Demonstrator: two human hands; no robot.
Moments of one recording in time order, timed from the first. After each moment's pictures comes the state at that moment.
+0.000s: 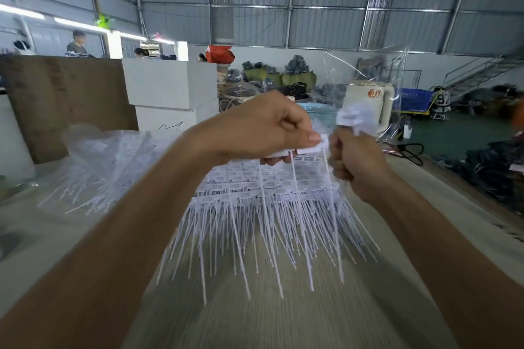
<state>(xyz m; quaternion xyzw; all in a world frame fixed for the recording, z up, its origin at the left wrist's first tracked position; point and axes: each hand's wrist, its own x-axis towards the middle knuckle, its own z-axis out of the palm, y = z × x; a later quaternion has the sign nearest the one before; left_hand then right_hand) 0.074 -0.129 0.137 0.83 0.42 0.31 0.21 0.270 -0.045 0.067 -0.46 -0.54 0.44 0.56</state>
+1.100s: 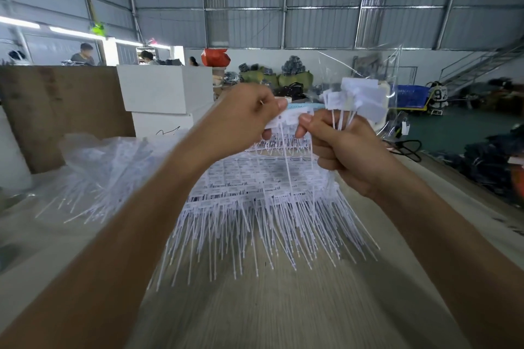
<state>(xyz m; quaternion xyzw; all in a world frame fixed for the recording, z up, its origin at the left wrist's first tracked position) 0.065 -0.104 0.131 0.76 0.50 0.41 0.05 0.260 -0.080 0.091 -0.25 -0.70 0.45 0.50</state>
